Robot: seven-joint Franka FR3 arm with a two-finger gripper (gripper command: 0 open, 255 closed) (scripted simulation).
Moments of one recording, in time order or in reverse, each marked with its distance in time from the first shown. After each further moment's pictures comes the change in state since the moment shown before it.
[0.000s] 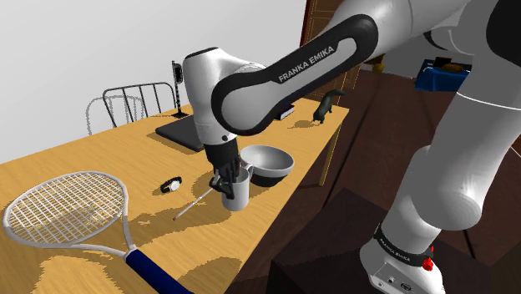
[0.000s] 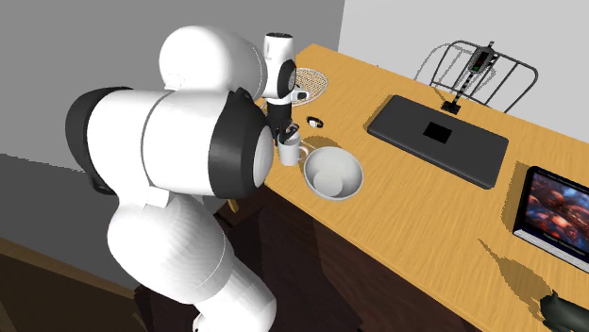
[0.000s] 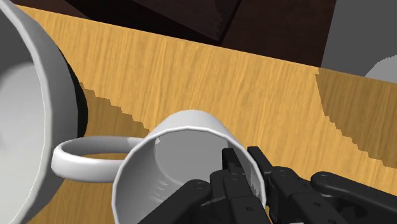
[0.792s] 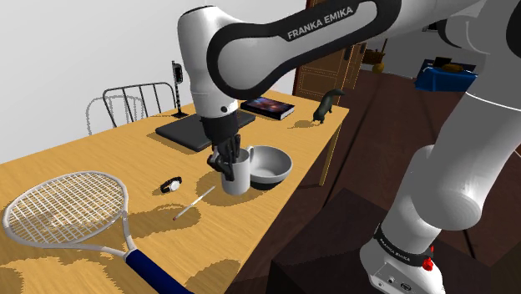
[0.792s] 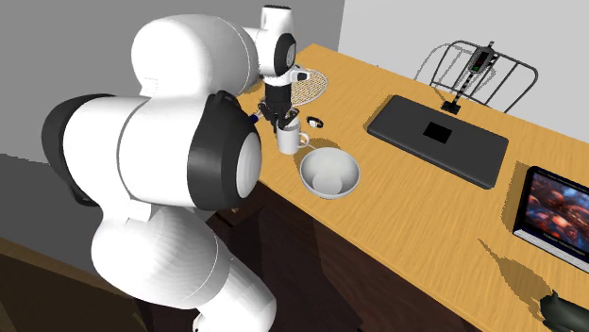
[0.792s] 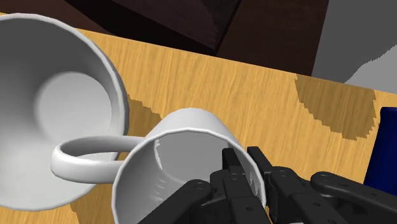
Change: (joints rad) arm -0.002 -0.064 -0.005 0.100 0.026 -0.158 -0.019
